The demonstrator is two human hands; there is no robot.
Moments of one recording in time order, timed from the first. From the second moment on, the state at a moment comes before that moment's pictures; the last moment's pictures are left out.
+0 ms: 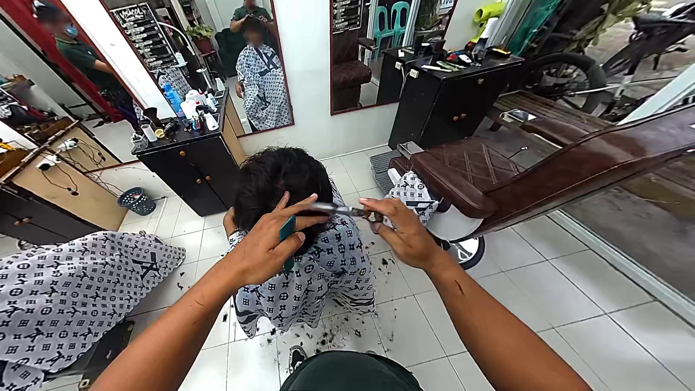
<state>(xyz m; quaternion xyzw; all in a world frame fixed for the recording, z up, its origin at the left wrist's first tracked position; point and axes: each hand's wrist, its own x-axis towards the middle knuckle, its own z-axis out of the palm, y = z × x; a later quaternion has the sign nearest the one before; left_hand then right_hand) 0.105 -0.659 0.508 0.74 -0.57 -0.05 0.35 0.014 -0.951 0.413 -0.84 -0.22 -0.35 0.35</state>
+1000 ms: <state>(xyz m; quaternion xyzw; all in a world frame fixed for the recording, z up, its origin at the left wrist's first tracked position) 0.156 -0.653 0.544 0.53 -0.46 0.09 0.71 0.056 -0.834 0.555 -0.80 -0.23 -0.22 0.52</state>
